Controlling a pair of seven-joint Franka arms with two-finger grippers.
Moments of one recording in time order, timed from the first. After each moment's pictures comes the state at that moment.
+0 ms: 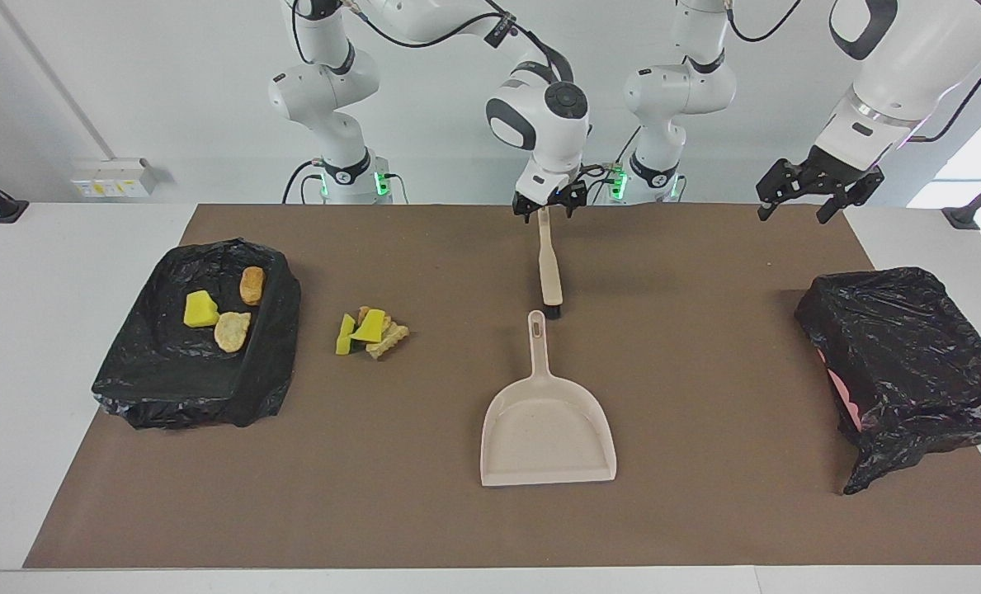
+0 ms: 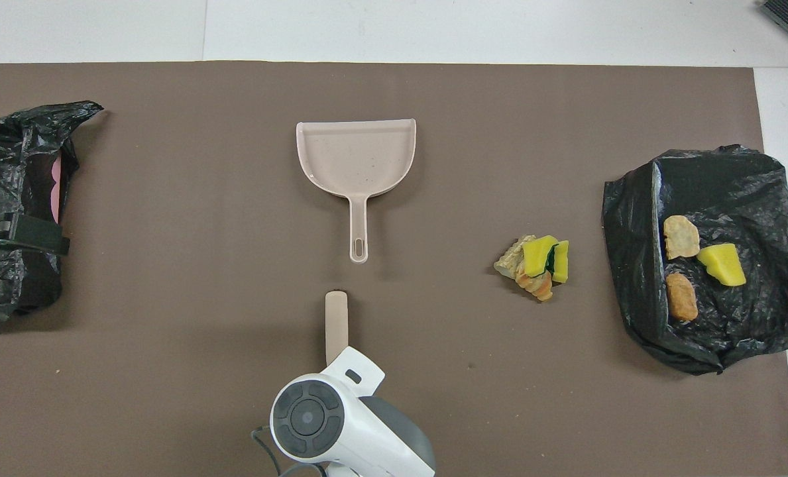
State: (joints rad) left arm 0.01 -0.06 -0.04 -1.64 -0.04 1.53 0.06; right arm 0.55 0.22 0.42 -2.01 0.10 2.12 0.80
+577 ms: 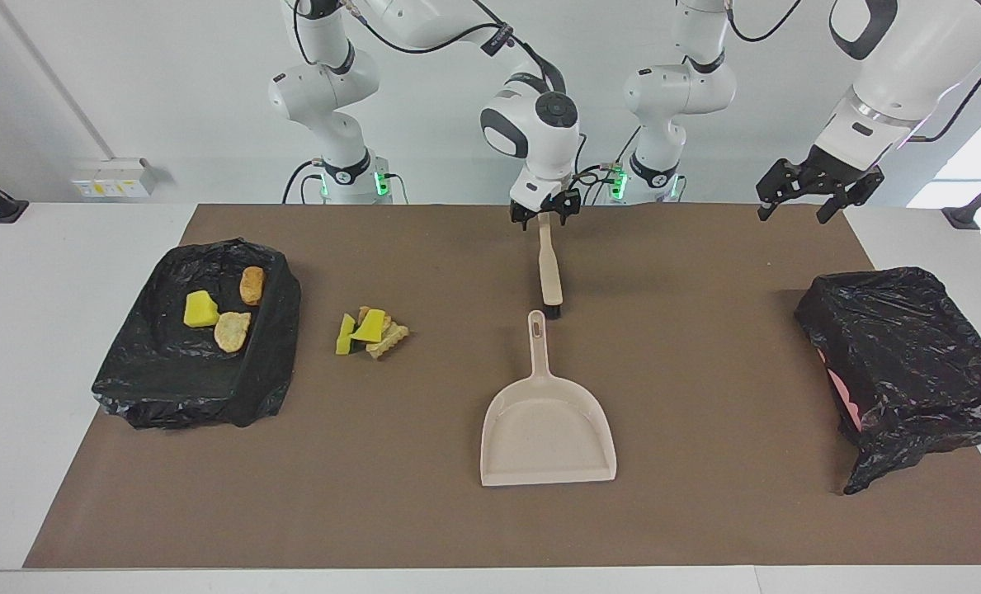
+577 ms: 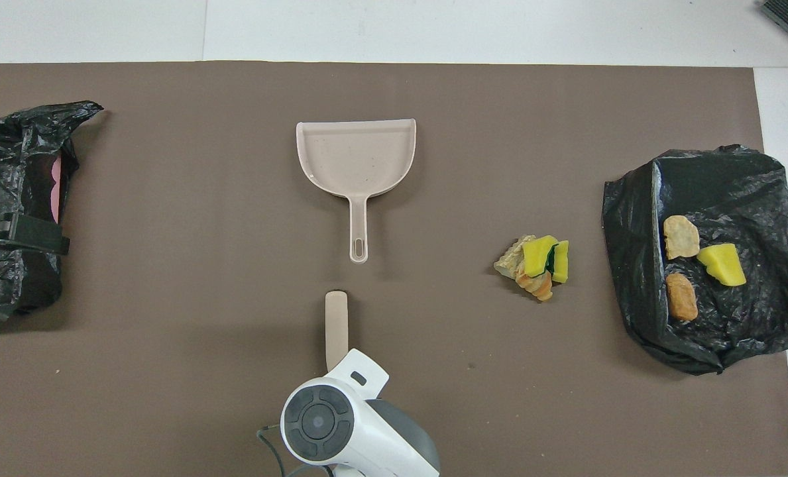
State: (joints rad) left arm 0.01 -0.06 -0.04 -1.64 -0.04 1.53 0.06; right arm 0.56 0.22 0.42 -2.04 0.10 2.18 0.80
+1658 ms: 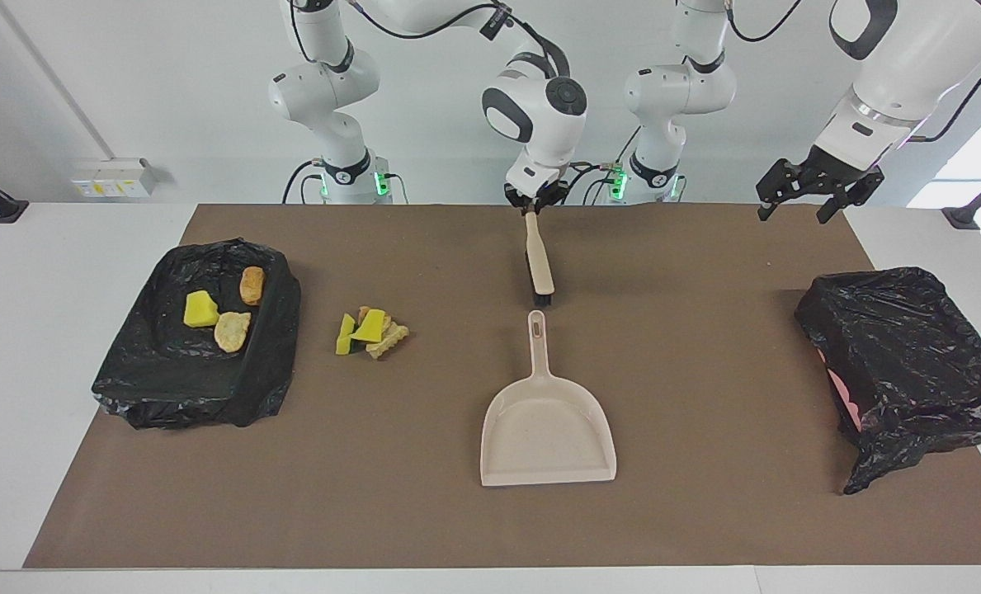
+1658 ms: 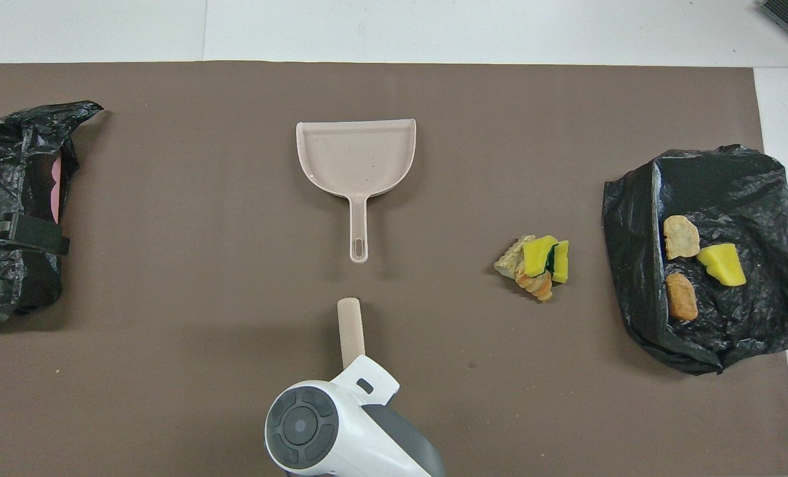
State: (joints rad) left arm 0.01 -0.06 -0.04 -1.64 -0.04 1.53 0.06; right arm 0.53 0.11 0.40 -1.97 0.08 1.86 0.84
